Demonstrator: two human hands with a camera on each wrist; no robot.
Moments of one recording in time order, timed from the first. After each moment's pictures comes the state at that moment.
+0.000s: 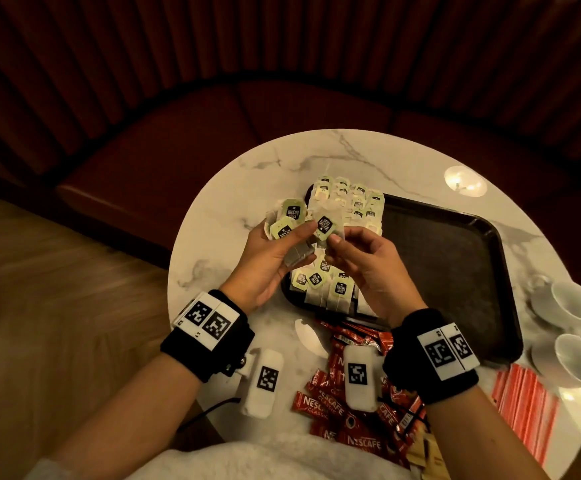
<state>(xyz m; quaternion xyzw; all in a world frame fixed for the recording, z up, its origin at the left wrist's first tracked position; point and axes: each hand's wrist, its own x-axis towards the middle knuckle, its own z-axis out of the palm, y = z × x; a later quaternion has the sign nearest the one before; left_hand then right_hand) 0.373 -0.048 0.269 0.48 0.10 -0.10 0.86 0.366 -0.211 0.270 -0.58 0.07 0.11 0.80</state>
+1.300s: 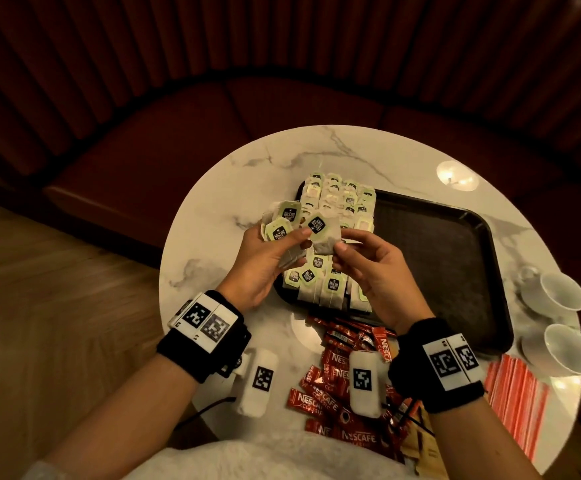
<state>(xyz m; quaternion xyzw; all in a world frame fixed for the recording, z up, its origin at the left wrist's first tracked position) 0.374 -0.054 0.259 0.53 0.12 -0.10 0.83 0.352 -0.227 0.268 -0.58 0.09 0.10 0.80</state>
